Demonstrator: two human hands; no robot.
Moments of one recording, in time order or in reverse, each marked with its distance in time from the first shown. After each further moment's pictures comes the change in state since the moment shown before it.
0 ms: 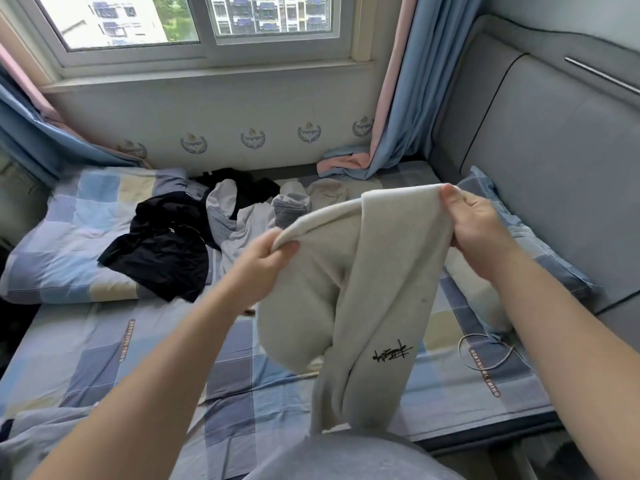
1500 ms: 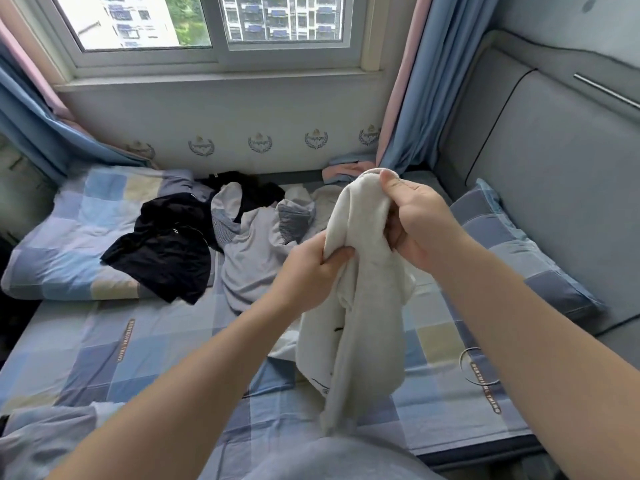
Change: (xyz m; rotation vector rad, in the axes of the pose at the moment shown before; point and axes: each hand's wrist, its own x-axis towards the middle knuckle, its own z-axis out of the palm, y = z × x) left_hand 0.007 0.018 0.049 0.190 0.032 0.097; right_hand -0.009 -0.055 0.090 0.320 -0.190 0.113
